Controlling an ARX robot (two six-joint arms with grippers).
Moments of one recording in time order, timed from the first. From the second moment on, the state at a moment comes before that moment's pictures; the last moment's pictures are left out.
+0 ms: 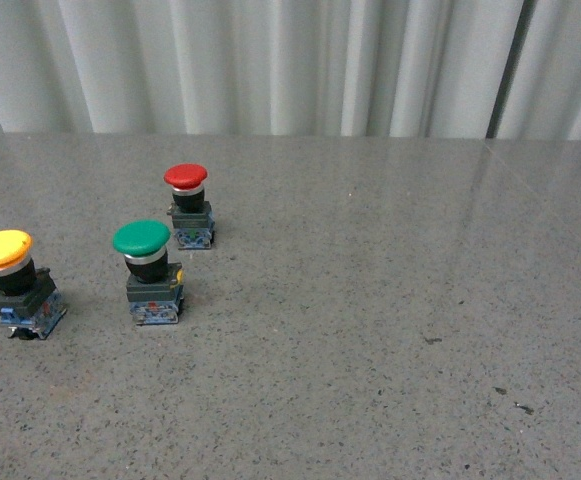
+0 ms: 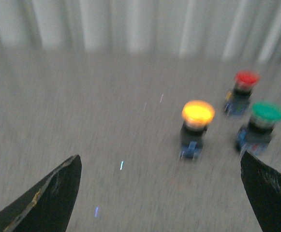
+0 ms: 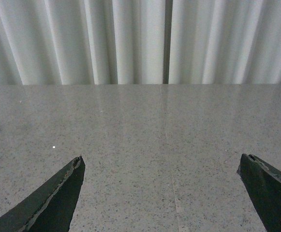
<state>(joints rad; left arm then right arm) -0.04 0.05 0.05 -0.13 -0.11 -0.03 0.00 0.00 0.01 0.00 0.00 0.00</state>
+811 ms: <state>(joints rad) -0.09 1.40 0.70 0.18 0.03 0.01 0.00 0.00 0.01 0.00 0.00 0.00</state>
